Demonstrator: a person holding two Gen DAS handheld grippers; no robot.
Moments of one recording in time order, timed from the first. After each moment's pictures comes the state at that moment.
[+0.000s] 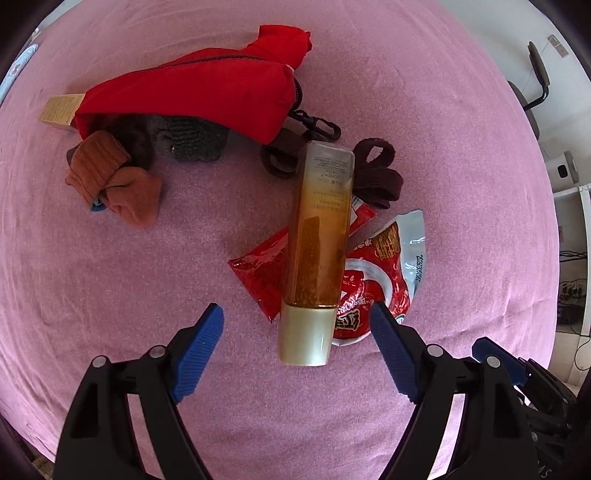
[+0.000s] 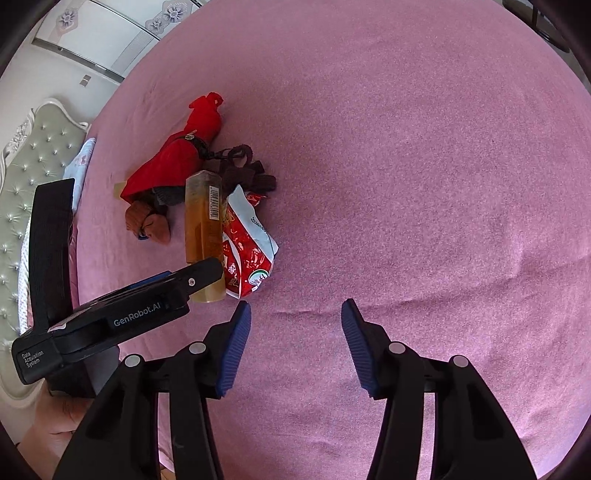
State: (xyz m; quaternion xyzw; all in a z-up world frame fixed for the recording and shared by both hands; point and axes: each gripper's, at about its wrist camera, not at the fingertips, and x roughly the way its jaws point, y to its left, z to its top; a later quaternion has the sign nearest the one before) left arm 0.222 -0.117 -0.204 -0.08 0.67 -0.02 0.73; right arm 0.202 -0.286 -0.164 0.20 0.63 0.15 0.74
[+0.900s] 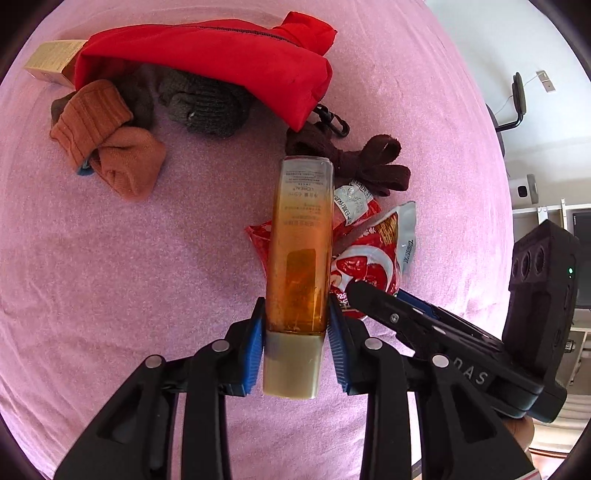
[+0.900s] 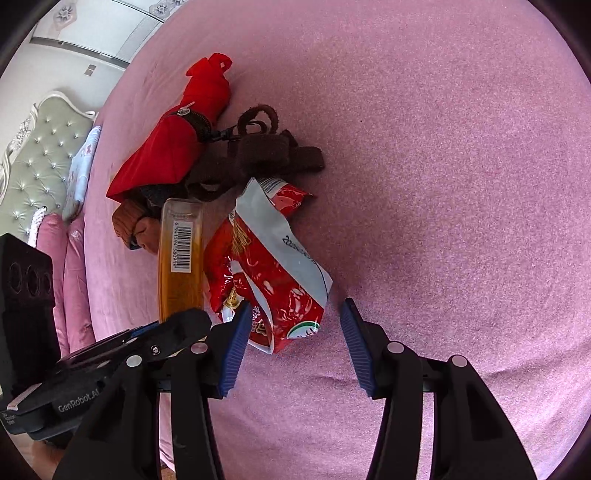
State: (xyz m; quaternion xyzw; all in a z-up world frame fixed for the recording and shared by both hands) left arm 0.195 -0.048 -0.207 -0.19 0.67 -0.09 0.71; right arm 0.245 -0.237 -0.212 0.22 0.64 0.19 0.71
